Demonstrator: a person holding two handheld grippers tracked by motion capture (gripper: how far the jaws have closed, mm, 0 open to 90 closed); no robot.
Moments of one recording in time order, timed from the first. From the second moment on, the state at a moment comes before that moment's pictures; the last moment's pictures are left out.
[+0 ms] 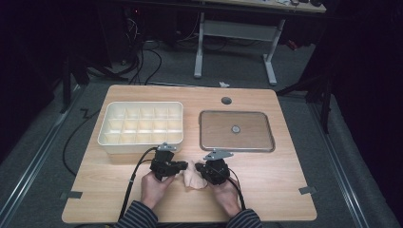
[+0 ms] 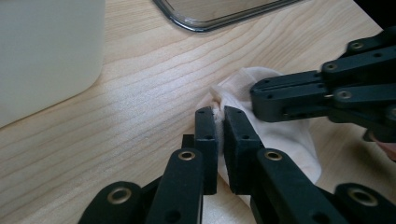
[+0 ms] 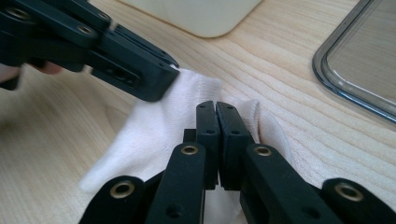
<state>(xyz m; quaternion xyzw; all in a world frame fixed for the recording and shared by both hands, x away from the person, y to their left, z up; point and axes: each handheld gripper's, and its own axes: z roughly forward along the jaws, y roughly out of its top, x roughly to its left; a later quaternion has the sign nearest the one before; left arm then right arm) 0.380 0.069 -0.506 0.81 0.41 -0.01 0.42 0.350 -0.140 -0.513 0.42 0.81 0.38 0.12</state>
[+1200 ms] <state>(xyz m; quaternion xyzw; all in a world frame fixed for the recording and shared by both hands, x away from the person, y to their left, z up) 0.369 0.074 -0.497 0.81 0.40 0.00 0.43 0.349 -0.124 -0.519 0.38 0.83 0.38 0.11</state>
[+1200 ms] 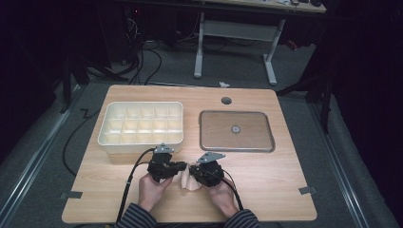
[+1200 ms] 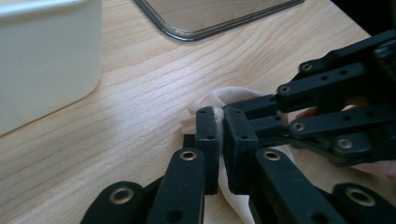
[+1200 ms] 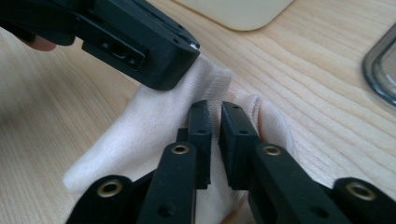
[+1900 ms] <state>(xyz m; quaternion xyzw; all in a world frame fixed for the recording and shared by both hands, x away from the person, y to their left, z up) 0.366 0.074 -0.492 0.81 0.41 0.01 0.43 0.328 -0.155 -0.514 0.43 0.80 0.39 0.16</state>
